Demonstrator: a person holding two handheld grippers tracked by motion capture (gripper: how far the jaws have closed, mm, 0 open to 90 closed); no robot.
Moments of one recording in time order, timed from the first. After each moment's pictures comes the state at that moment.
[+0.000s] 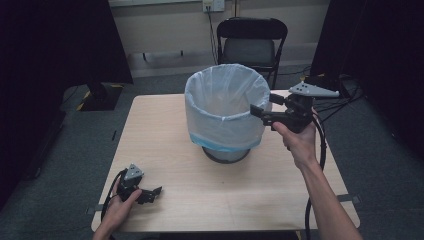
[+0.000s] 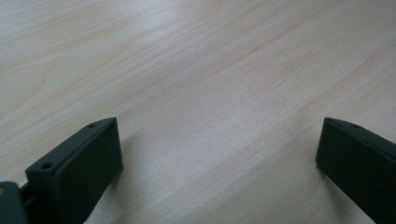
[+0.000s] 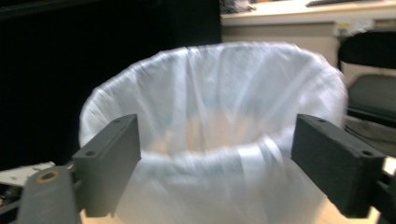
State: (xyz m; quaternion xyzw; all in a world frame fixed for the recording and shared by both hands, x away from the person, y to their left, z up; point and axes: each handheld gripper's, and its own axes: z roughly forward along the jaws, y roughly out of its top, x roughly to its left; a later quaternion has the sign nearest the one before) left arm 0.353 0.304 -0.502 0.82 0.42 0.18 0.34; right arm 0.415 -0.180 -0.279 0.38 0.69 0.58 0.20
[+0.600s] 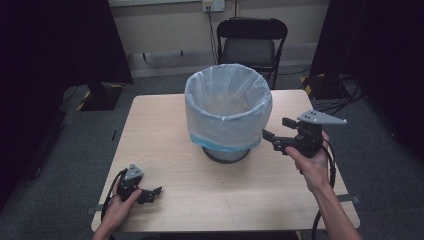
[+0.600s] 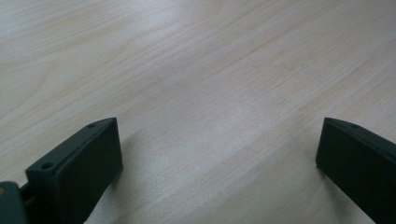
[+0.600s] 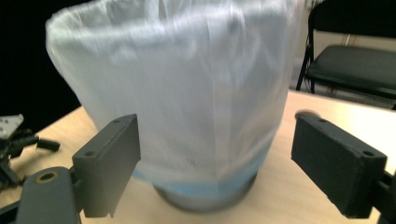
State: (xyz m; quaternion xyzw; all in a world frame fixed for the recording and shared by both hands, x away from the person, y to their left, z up) left arm 0.353 0.304 -0.502 0.82 0.42 0.18 0.34; right arm 0.379 -0.205 -0.327 0.41 0.71 0.53 0.21
